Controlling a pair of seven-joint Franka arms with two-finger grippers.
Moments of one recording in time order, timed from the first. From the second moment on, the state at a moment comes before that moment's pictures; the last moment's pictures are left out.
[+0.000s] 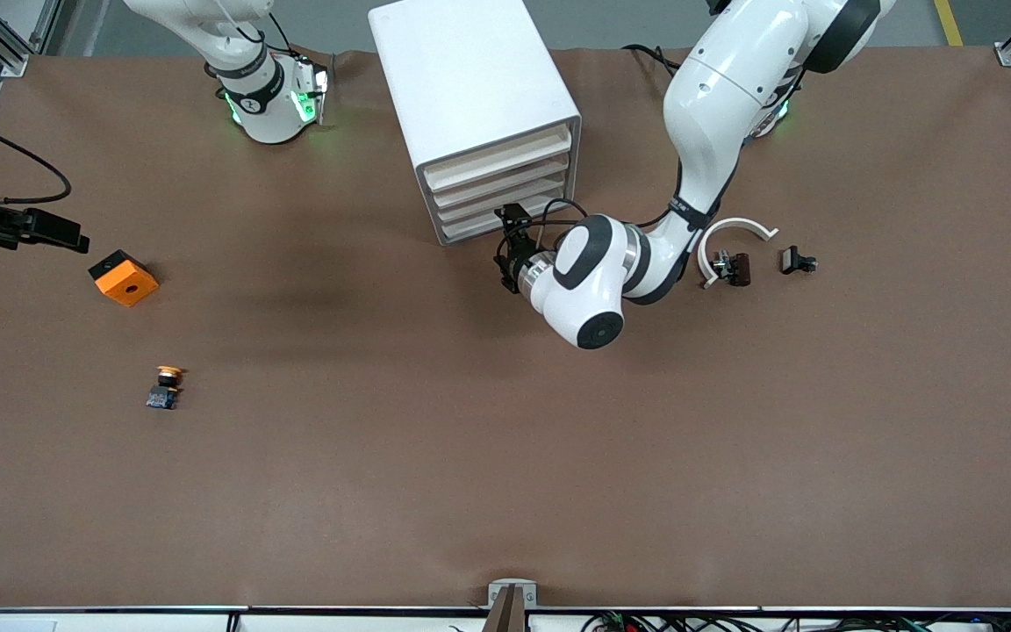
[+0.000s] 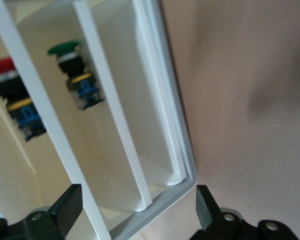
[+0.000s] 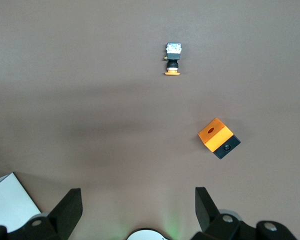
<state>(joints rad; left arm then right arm) -0.57 0.81 -0.14 -1.45 -0.85 1.72 -2.09 -0.04 0.06 -0.06 -1.59 0.00 1.48 -0.03</state>
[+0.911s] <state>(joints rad) -0.58 0.86 -0.14 -1.45 -0.97 1.55 -2.33 -0.05 0.06 -0.06 -1.59 0.00 1.47 -0.03</state>
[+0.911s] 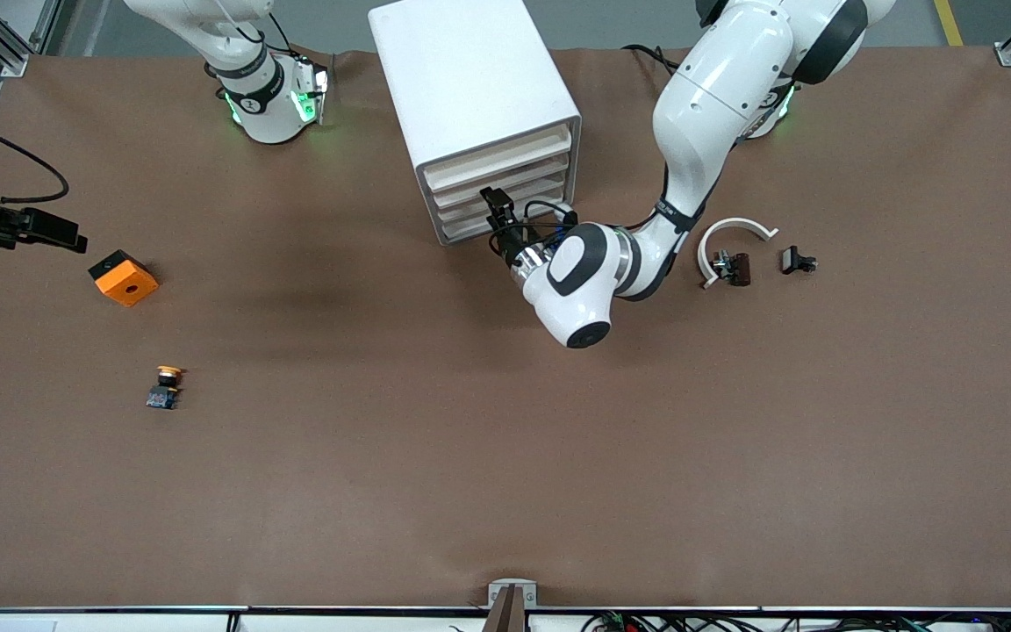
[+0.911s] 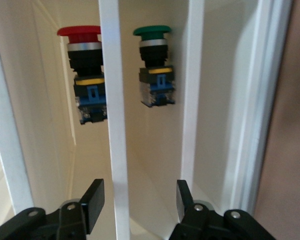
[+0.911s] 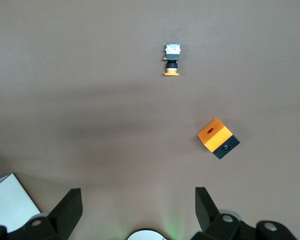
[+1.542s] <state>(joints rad) -0.60 0.87 -0.14 -1.45 -0.98 1.49 -2.35 -0.05 0.06 -0.06 -1.59 0.00 1.47 -0.03</state>
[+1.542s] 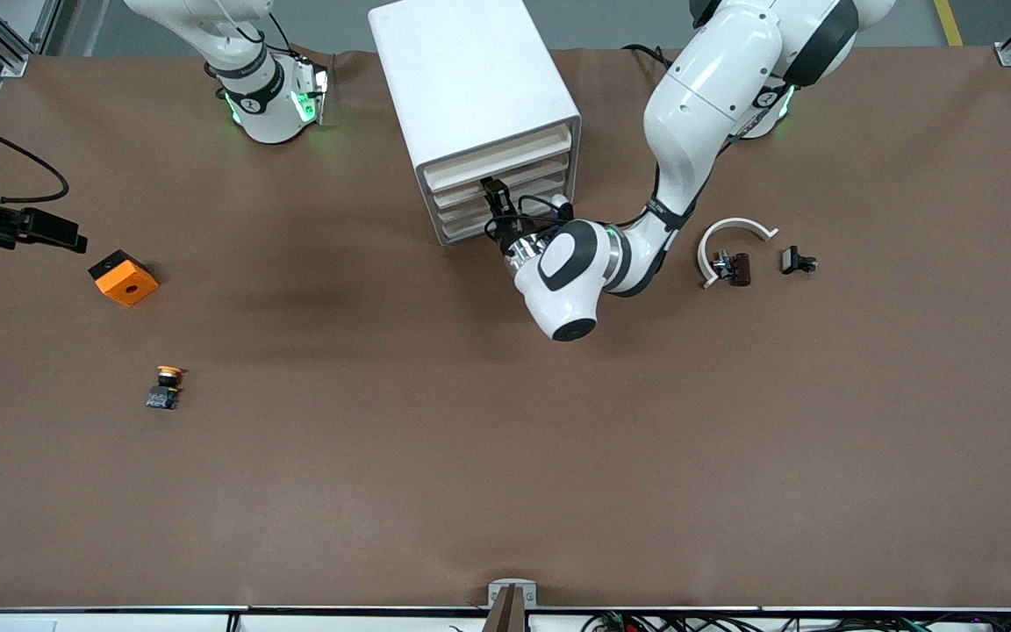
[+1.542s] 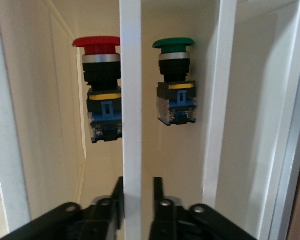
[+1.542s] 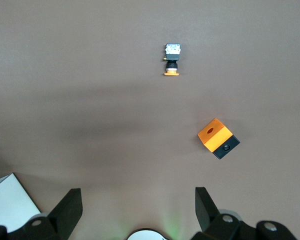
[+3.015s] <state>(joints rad) -0.52 0.87 -0.02 -1.35 -0.98 1.50 -2.27 0.00 0.06 -0.04 -1.58 0.01 1.47 0.18</state>
